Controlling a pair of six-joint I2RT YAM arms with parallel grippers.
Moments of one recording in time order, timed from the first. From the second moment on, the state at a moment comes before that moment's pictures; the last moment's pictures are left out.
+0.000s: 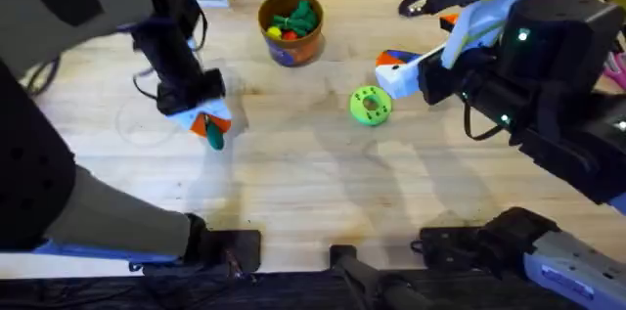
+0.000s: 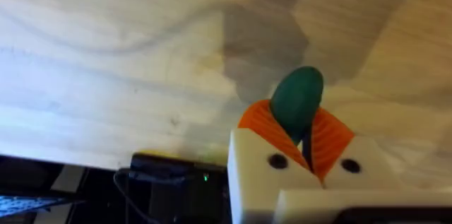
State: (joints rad) left arm 0.03 1.70 1.15 -1.29 0.07 -0.32; right arm 0.47 0.91 0.61 -0.19 0.19 -0.16
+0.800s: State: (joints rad) left arm -0.24 1.75 1.58 -0.83 0.32 -0.34; right arm 0.47 0.91 0.61 -0.19 0.19 -0.16
